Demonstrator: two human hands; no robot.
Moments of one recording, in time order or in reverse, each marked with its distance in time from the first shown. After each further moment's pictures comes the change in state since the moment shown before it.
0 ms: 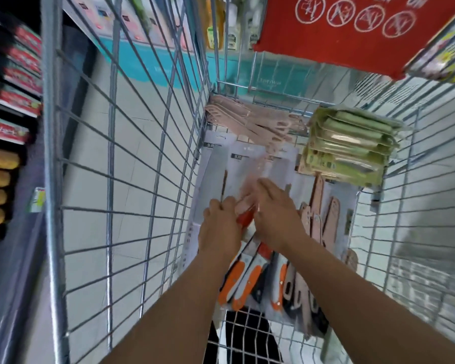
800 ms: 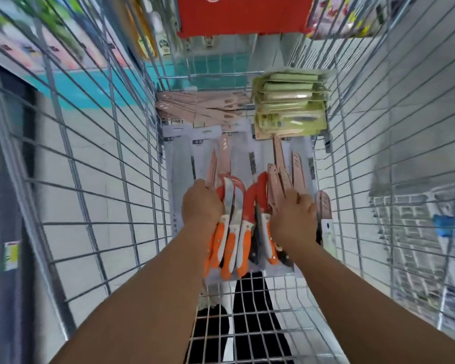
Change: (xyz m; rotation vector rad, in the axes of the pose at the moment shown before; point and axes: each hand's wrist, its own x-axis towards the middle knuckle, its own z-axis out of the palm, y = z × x) left_hand 0.015 -0.004 0.012 -0.160 0.096 -0.071; right_hand -0.093 0.004 0.031 0.110 0.225 0.819
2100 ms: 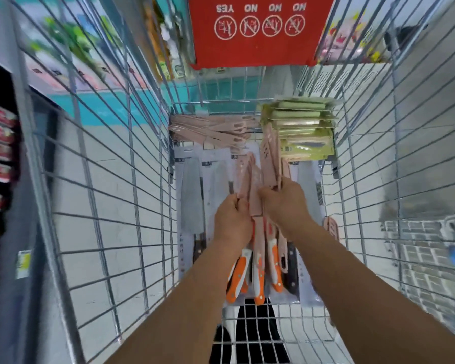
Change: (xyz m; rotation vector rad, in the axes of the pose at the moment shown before) left_hand -0.035 0.050 -0.009 -0.414 -0.155 0.064; right_hand 0.035 -0.057 -0.051 0.854 -0.115 -0.080
